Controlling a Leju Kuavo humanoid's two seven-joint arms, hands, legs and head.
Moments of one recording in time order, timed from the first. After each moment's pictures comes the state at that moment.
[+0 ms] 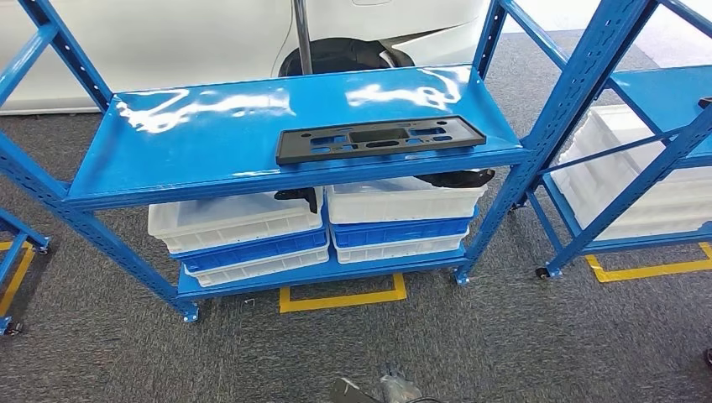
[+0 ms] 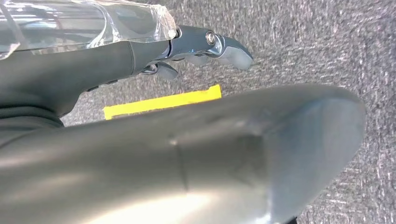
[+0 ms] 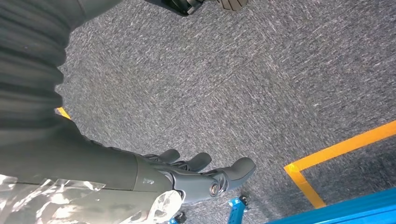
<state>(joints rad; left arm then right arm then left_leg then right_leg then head) -0.13 0.08 -1.18 -0.23 1.11 0.27 -0.17 -0.26 0.16 1.07 -0.46 0.40 -0.36 0.01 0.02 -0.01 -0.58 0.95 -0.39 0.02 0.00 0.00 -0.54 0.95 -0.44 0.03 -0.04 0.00</state>
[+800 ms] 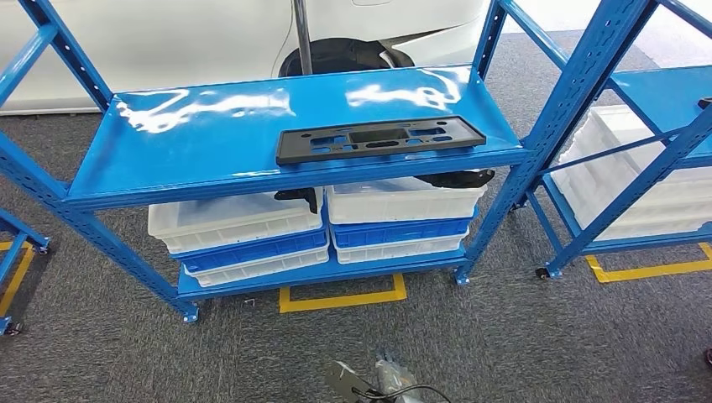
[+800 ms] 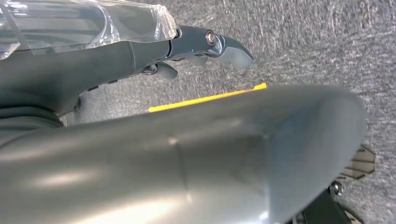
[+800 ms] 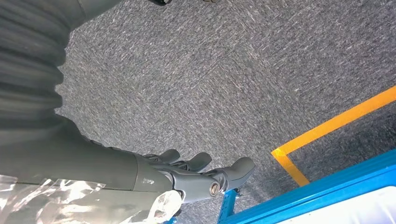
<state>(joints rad) -0.12 0.12 -1.16 -0.23 1.03 0.24 0.05 -0.30 0.18 1.04 -0.46 0.39 -0.38 0.00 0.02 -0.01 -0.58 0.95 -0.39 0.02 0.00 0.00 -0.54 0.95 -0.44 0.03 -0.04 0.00</state>
